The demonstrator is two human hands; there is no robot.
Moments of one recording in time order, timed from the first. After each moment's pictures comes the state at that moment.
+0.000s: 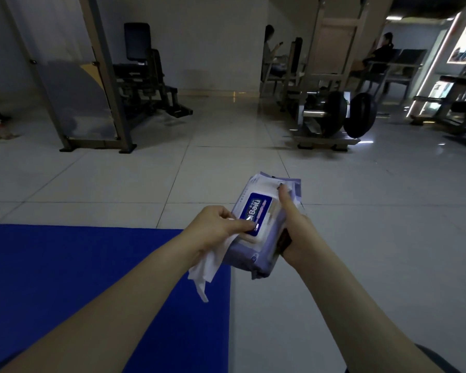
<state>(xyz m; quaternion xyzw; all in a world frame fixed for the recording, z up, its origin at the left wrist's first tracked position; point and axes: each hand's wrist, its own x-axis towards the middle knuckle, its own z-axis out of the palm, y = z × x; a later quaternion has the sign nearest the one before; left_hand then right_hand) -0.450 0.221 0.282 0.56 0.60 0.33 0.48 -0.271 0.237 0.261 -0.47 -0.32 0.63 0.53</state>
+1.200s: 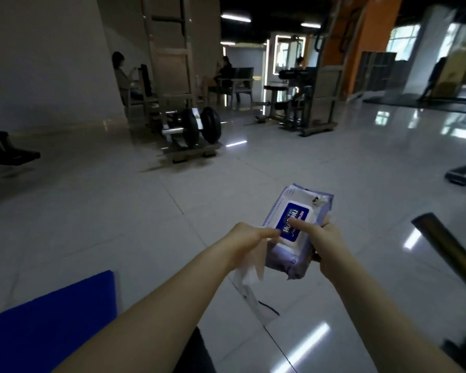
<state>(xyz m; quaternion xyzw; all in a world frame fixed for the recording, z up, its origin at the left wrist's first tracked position) -0.114 0.118 0.312 0.66 0.46 0.13 0.58 0.047 0.035 0.280 -0.65 -0.23 0.33 0.65</state>
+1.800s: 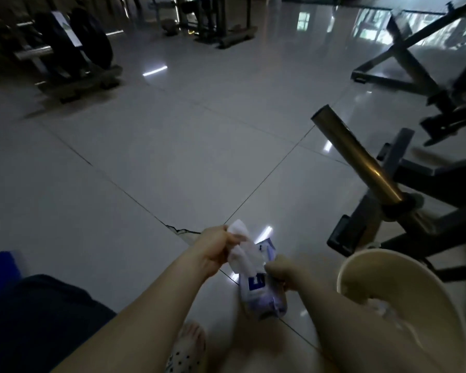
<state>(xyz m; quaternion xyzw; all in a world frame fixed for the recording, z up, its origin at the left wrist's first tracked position) -0.022 0.005 0.139 0.50 0.45 0.01 0.74 0.111 -0.122 0.016 -0.83 -0.10 0.50 0.25</state>
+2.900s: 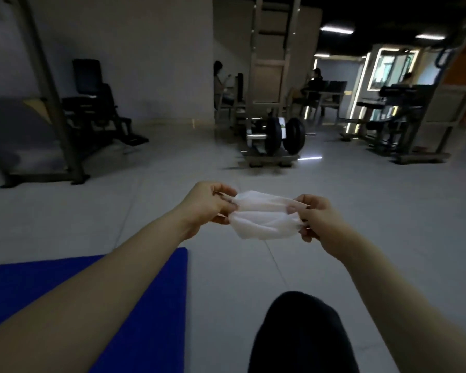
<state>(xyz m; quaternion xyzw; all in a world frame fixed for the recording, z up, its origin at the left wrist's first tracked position) -0.327 0.171 0.374 0.66 0.46 0.35 0.49 -0.069 0.129 0.346 -0.59 -0.50 0.40 0.49</state>
